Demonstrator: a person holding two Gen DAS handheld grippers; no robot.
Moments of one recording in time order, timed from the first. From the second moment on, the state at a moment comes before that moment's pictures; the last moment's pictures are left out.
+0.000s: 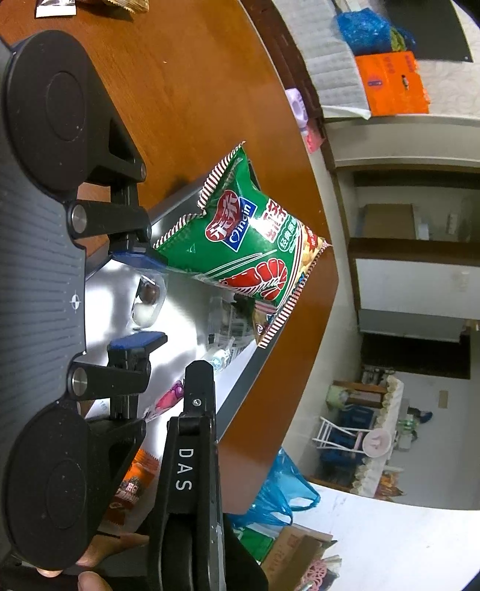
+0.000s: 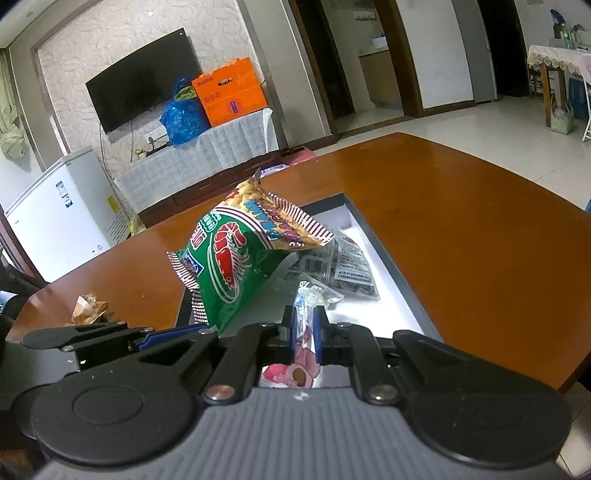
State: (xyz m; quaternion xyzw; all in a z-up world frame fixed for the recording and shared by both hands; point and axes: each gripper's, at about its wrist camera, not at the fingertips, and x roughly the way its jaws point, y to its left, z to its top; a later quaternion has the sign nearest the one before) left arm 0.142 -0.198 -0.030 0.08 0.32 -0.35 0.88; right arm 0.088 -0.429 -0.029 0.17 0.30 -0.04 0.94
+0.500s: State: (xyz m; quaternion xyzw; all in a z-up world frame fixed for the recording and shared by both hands) left arm 0.129 -0.190 -0.017 0.08 0.30 -0.36 0.88; right arm 0.091 -0.422 -0.031 0.15 0.30 -0.06 0.94
